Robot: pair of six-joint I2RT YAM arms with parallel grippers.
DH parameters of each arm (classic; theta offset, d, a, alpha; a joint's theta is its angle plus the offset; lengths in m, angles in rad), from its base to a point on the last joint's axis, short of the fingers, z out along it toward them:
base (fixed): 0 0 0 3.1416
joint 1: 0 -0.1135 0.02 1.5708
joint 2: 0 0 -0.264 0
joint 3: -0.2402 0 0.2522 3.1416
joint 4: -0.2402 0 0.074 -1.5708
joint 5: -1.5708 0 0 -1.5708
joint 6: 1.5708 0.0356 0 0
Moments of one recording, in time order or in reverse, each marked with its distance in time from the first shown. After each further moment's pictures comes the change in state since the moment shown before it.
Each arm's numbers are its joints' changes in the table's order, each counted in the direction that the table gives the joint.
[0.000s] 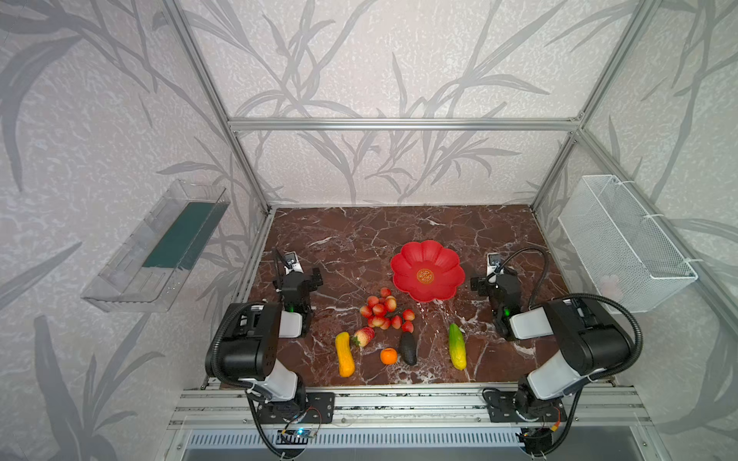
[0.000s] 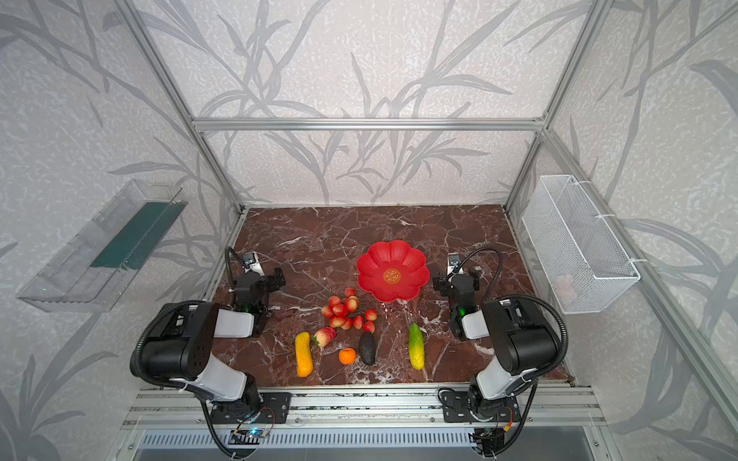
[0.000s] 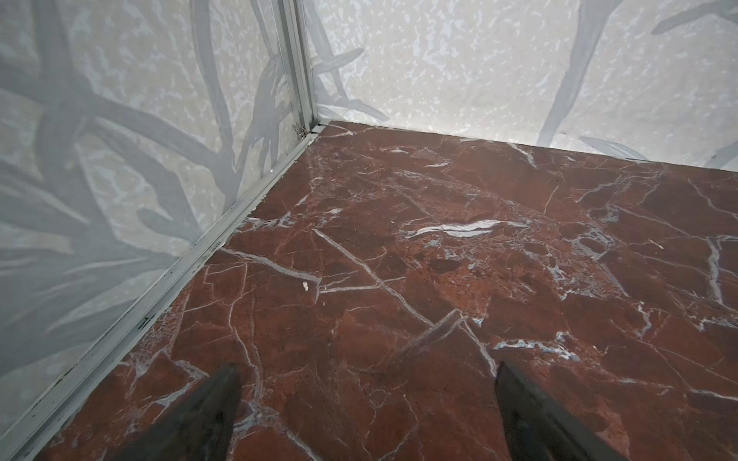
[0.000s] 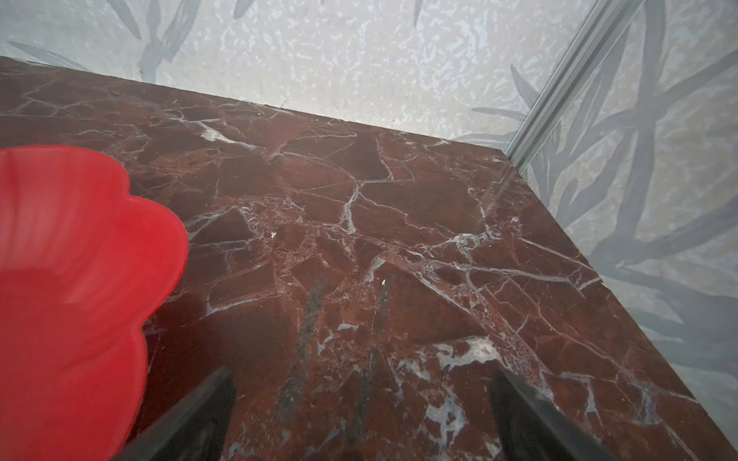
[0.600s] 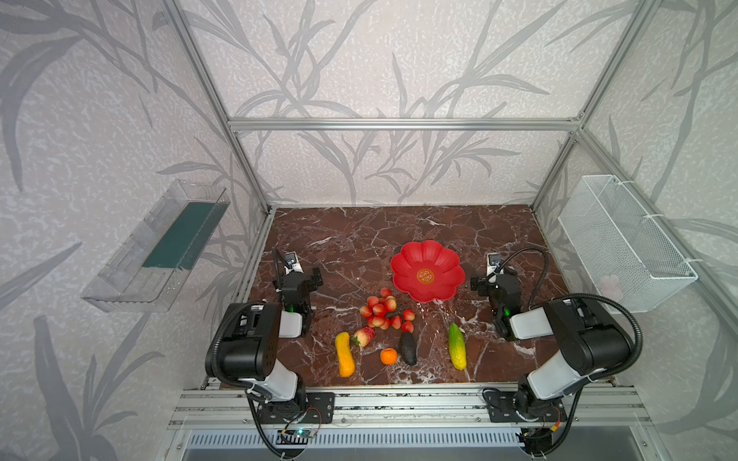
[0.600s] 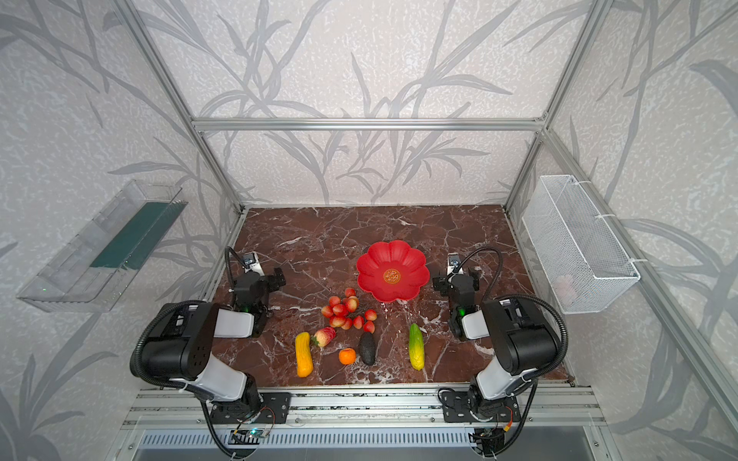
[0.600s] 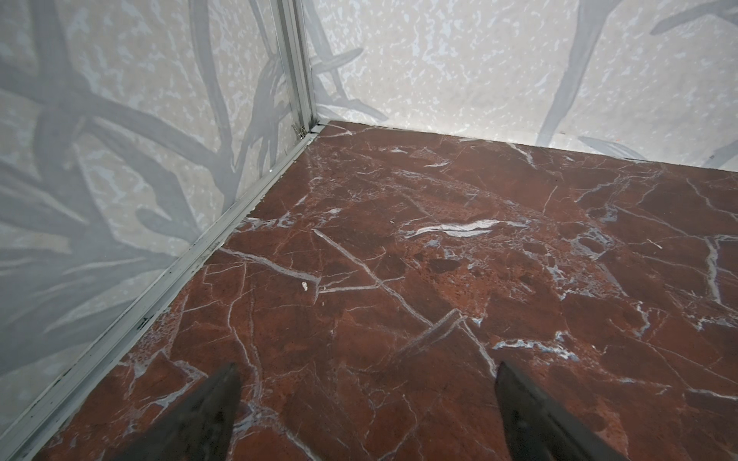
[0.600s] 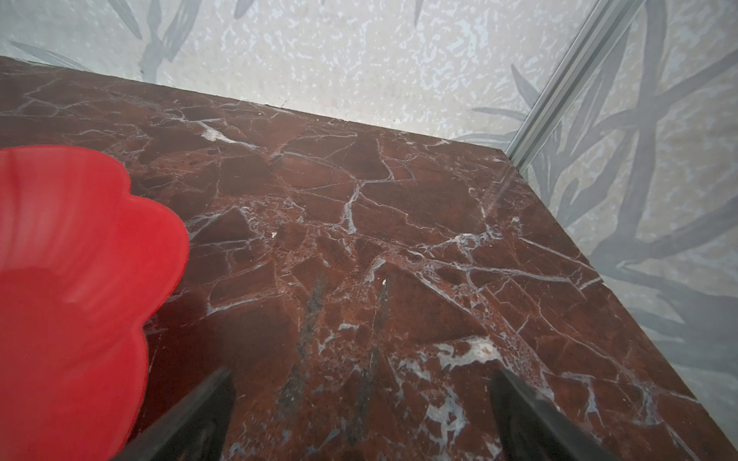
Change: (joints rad) left arm -0.002 0.000 0.000 0.000 -0.005 0.000; right arm 0.000 0.000 0.000 0.000 0.000 0.000
